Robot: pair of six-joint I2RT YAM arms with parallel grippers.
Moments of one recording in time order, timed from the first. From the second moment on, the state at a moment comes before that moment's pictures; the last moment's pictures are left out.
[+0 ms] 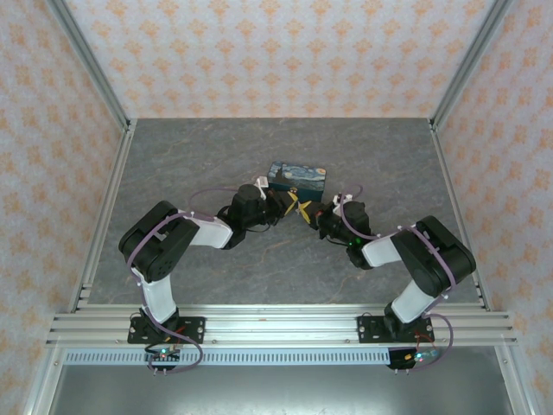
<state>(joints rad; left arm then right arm) -0.60 1.83 0.77 0.73 0.28 -1.41 0.49 1.63 0.40 0.96 -0.34 1.54</state>
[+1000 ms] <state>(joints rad) -0.60 1.83 0.77 0.73 0.28 -1.41 0.48 1.62 0.40 0.96 -0.32 1.57</state>
